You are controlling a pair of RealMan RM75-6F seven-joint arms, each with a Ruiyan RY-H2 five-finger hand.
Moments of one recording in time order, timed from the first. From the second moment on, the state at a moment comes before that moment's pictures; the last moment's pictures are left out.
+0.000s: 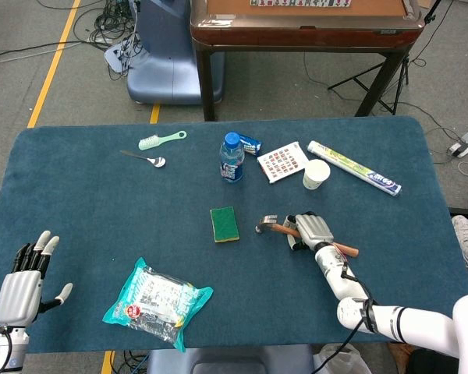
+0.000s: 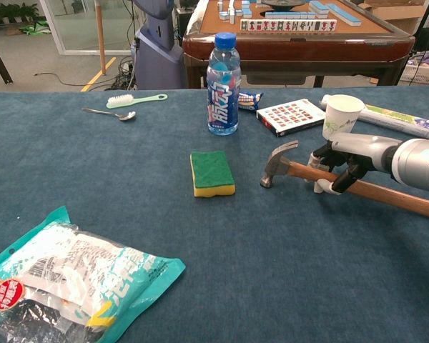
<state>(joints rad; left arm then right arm) -0.07 -1.24 -0.04 -1.69 1.49 1.52 0.14 0.77 -1.53 0.16 -1.49 -0.61 0.82 -0.36</state>
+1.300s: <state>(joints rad) -0.06 -1.23 -0.04 -1.72 1.48 1.52 0.16 0.71 -1.49 0.19 -1.58 -0.93 0.99 -0.24</state>
